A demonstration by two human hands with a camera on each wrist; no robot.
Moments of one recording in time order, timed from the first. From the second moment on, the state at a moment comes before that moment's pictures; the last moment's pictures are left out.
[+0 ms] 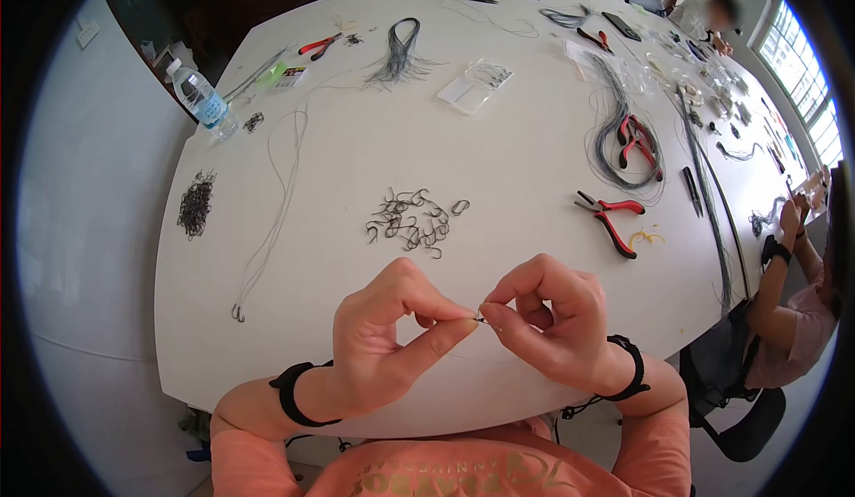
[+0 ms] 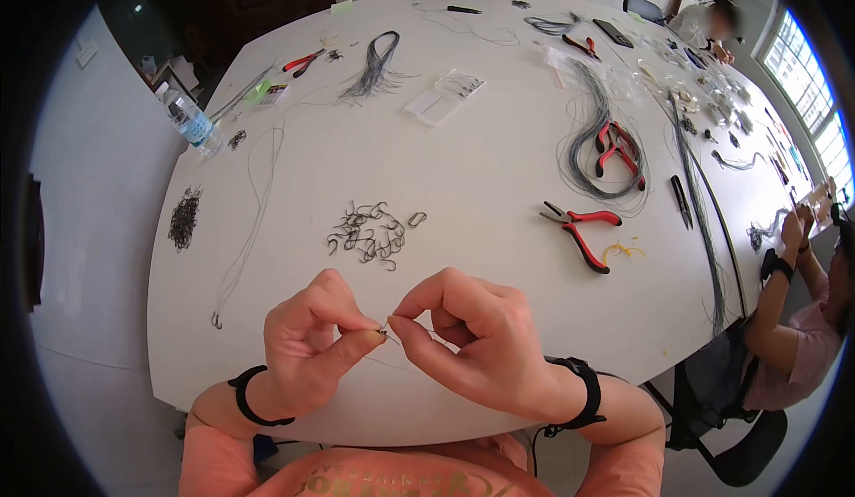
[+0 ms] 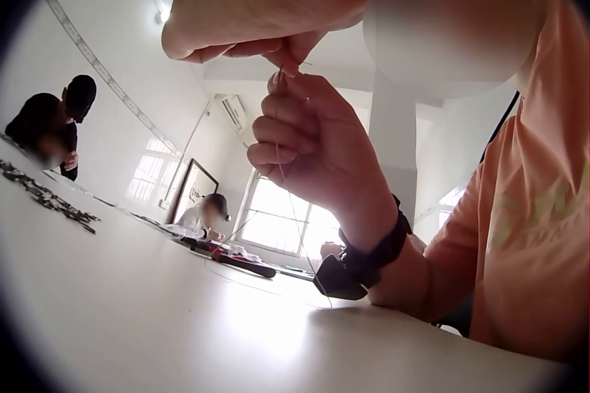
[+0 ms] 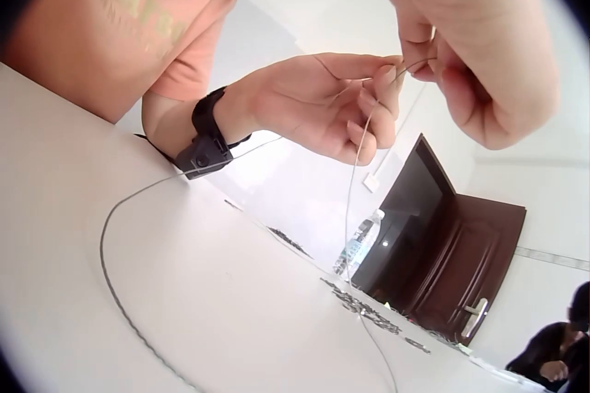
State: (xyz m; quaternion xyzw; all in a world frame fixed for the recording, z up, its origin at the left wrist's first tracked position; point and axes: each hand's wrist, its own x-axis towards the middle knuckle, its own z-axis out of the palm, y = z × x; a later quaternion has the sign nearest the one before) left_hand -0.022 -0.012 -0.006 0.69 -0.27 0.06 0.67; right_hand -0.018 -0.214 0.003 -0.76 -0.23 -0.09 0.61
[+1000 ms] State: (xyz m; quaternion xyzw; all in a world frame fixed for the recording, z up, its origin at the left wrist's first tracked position) left_hand -0.021 -0.013 -0.009 0.70 -0.22 0.05 0.68; right_hand -0.012 -0.213 -0.003 -0.80 -0.33 -0.25 0.44
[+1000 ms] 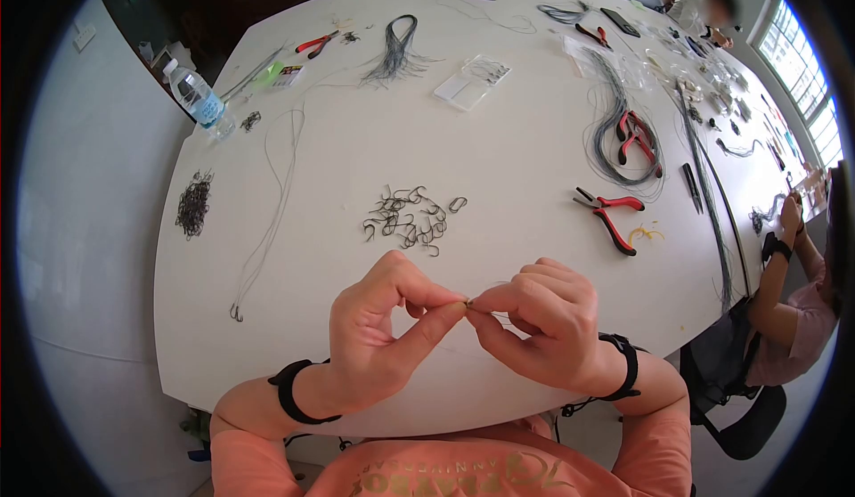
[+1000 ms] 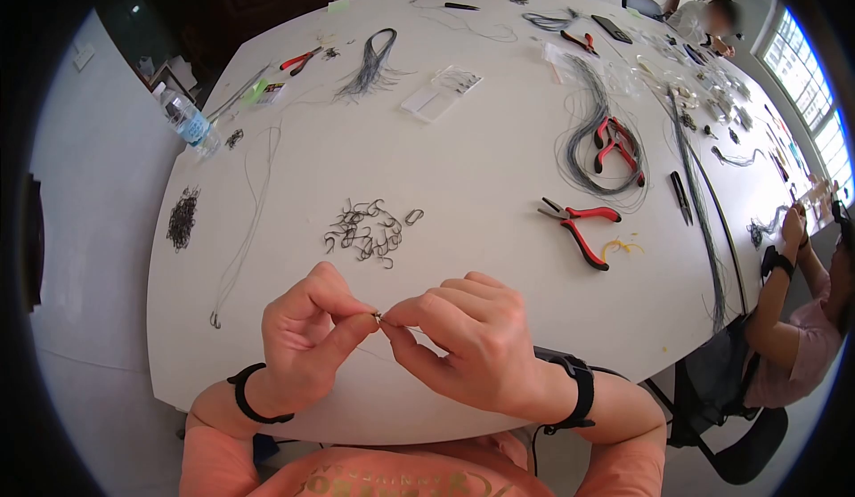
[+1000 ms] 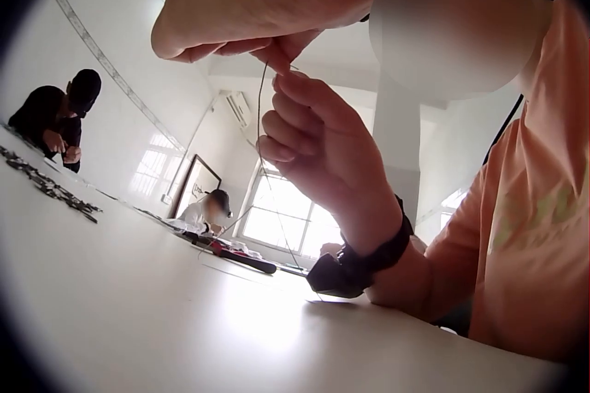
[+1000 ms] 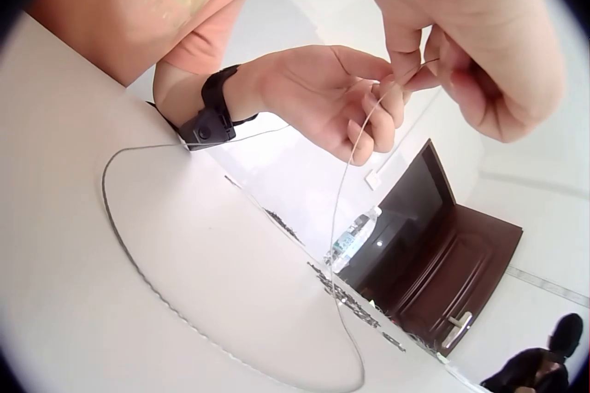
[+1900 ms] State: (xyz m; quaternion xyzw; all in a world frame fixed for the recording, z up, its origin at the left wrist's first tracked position) left_hand -0.005 -0.009 0.001 0.82 -0.36 0.19 0.41; right_hand -0.003 -0.230 0.008 -0.81 -0.42 -0.33 0.24
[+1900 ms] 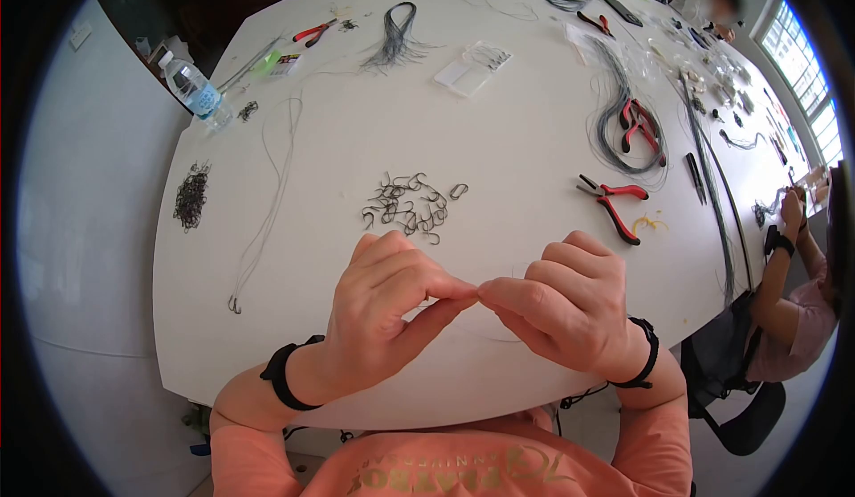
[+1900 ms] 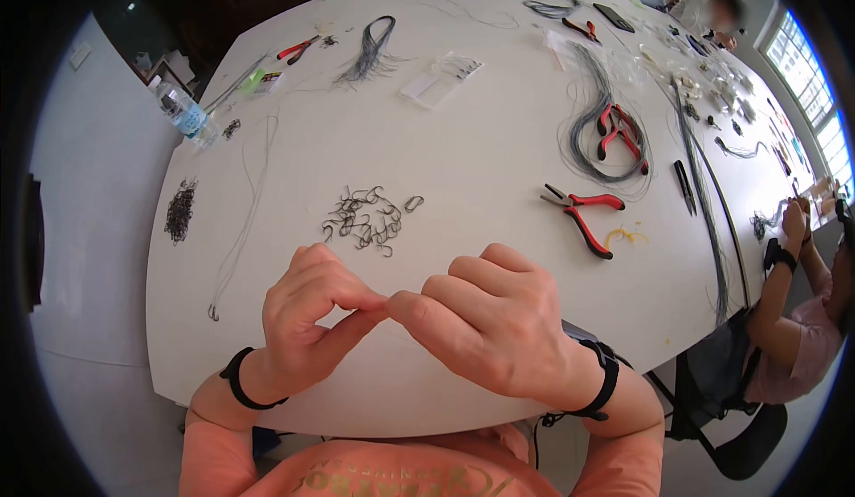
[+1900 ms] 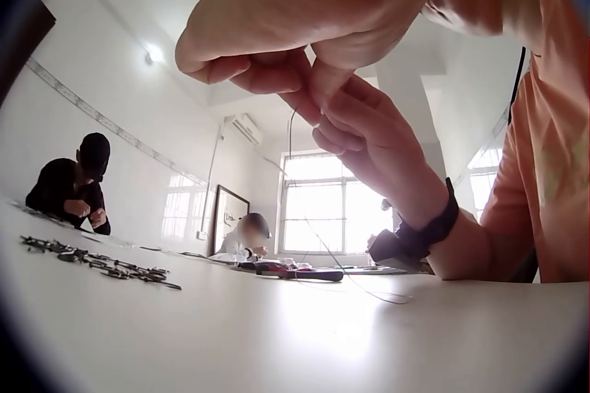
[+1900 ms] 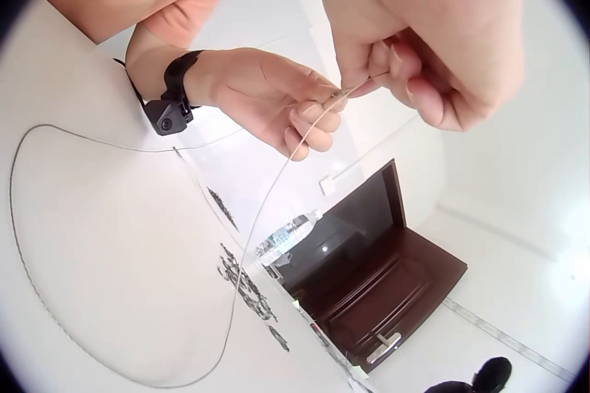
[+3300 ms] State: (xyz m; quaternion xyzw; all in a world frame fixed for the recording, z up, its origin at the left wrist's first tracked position) left_hand -0.008 -0.013 -0.005 0.81 -0.39 0.24 0.36; right_hand -0.008 -0.231 0.016 -0.83 -0.31 -0.06 0.46
